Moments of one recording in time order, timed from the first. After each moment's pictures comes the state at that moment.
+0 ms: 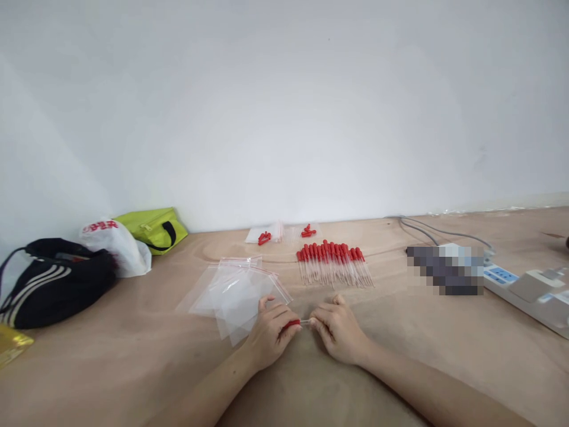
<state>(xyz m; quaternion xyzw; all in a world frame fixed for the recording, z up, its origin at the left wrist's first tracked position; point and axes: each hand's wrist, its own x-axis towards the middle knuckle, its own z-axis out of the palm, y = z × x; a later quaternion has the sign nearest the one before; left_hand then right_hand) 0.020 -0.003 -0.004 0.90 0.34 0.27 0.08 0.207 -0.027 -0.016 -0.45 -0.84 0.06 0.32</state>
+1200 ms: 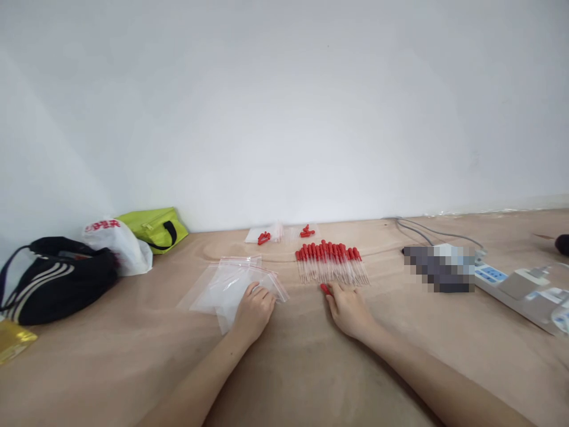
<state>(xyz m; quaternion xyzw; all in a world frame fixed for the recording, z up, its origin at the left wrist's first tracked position) -0.001 0.028 -0.003 0.88 0.39 0.17 -0.21 0.230 -0.005 -0.024 -0.65 -0.72 0.05 0.25</state>
